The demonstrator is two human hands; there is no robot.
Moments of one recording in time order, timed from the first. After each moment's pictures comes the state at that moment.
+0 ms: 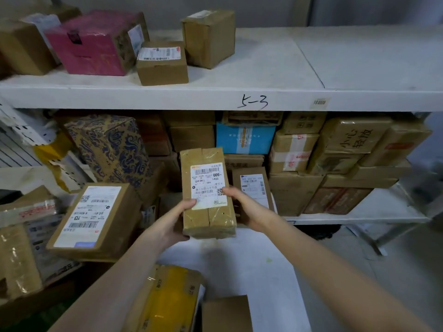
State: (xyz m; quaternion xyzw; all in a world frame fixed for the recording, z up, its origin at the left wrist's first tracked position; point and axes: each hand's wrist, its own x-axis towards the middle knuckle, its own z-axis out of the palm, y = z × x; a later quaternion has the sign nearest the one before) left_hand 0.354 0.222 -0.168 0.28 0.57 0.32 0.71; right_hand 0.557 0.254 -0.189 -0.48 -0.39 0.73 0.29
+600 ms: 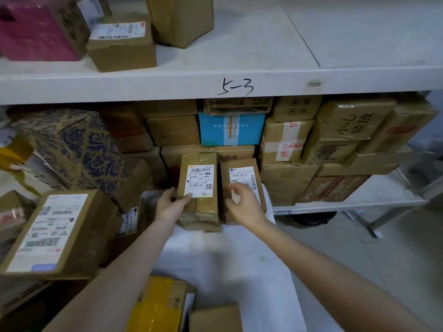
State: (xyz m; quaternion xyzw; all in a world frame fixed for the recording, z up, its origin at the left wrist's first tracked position) left_hand 0.388 0.299 -0.232 0.31 0.70 0.38 0.52; right_hand 0.584 0.273 -0.232 -0.65 -0.56 0.39 0.32
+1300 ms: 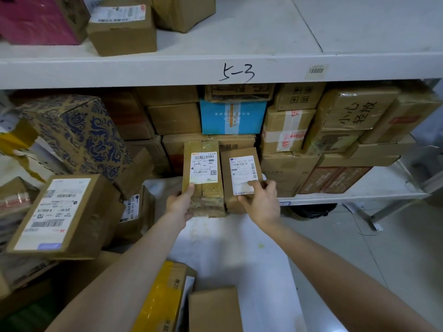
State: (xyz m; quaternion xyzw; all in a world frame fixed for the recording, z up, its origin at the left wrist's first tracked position) left_hand 0.422 0.279 -0.227 0.18 0.72 0.37 0.56; right_hand 0.619 0.258 -0.268 -0.76 -0.57 0.24 0.20
